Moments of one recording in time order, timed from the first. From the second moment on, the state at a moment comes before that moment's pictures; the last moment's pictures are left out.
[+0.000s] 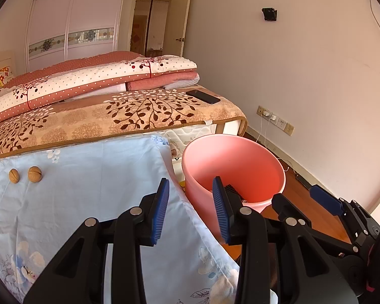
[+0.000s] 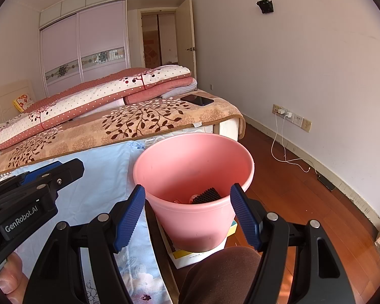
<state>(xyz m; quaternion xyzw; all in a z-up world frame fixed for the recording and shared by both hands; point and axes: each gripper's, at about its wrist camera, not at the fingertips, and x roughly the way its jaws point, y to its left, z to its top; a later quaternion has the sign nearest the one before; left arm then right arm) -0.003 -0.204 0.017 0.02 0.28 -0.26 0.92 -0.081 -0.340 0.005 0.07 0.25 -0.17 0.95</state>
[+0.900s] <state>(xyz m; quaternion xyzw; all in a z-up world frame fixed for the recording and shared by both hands) -0.004 -0.202 0.015 0.01 0.29 -0.26 0.92 -0.078 -0.338 0.004 0.07 0.25 -0.17 0.95</state>
